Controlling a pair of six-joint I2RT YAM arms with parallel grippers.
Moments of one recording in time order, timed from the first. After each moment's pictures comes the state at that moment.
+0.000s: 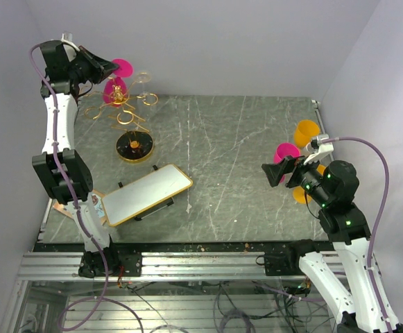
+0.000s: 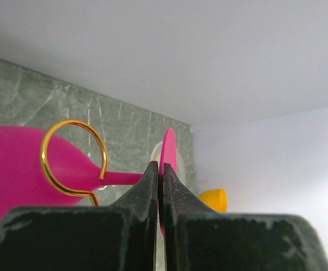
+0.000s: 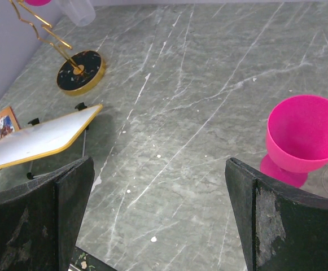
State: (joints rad) left arm 0.20 1.98 2.03 -0.31 0.70 -0.85; right arm 0.21 0.58 0.84 -0.48 -0.26 0.22
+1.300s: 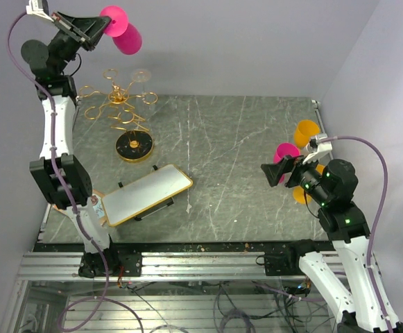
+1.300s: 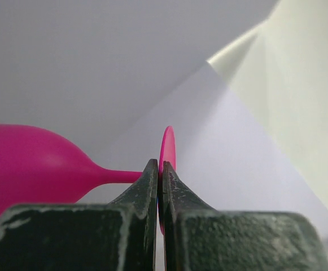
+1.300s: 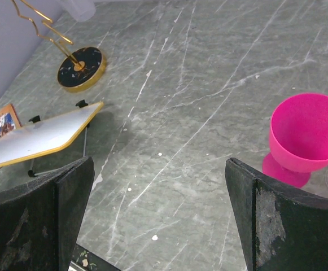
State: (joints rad) left arm 0.20 1.95 2.03 0.57 0.81 -1.51; right arm 0.21 0.58 0.84 -0.48 -0.26 0.23
